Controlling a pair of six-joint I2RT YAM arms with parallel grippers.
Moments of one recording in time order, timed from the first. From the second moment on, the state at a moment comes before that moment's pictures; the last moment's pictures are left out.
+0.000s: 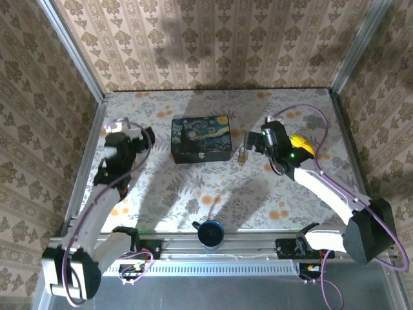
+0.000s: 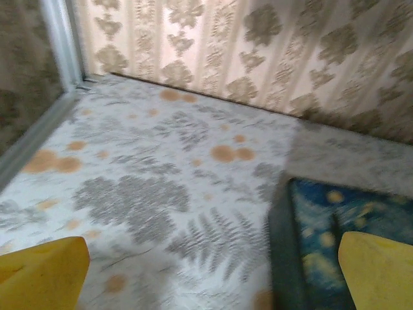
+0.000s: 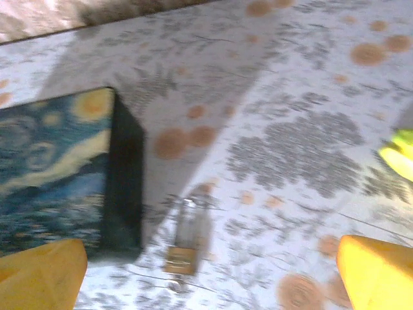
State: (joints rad) left arm -0.20 0.90 0.62 -0.04 -0.19 -0.26; right arm 0.43 1.23 0.88 -0.33 0.34 0.45
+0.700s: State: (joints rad) left arm -0.02 1.13 0.22 0.60 -0.14 0.07; right arm 0.28 1.21 0.51 0.29 0.46 0.13
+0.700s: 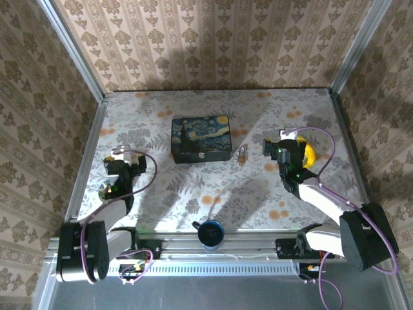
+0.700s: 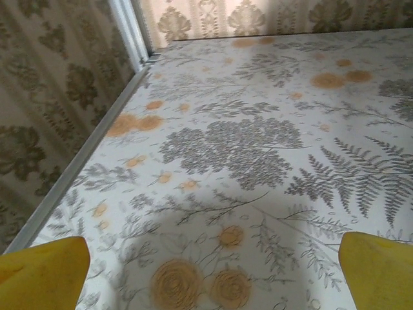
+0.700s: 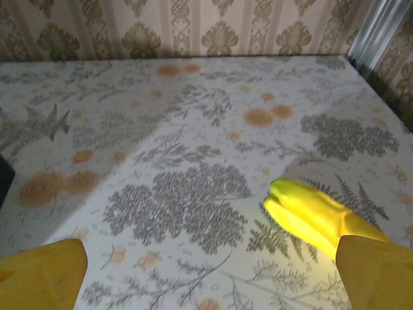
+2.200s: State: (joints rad) left arm 0.01 1.56 0.39 0.83 0.06 0.10; right arm -0.02 1.53 0.40 0.81 -0.06 0.05
